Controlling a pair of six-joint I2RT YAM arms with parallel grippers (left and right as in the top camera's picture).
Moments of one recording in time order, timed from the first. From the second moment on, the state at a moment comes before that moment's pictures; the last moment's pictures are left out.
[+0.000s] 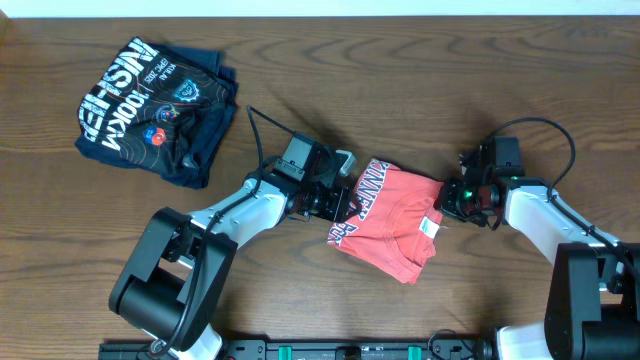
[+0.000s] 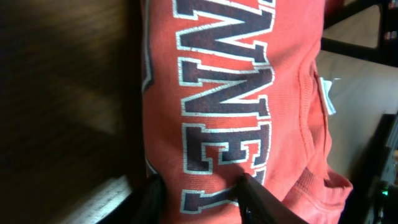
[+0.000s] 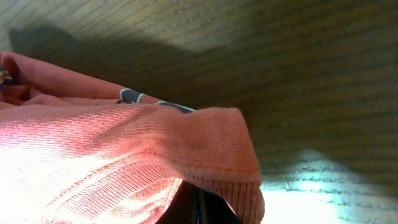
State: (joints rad) left arm -0.51 1.78 0.89 -0.21 0.63 -0.24; right arm 0.01 1.62 0.75 -0.43 -0.36 0.40
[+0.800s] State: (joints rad) left arm -0.53 1.78 0.89 -0.23 0.83 -0.28; right arm 0.13 1.42 0.61 -0.75 -0.43 0.59
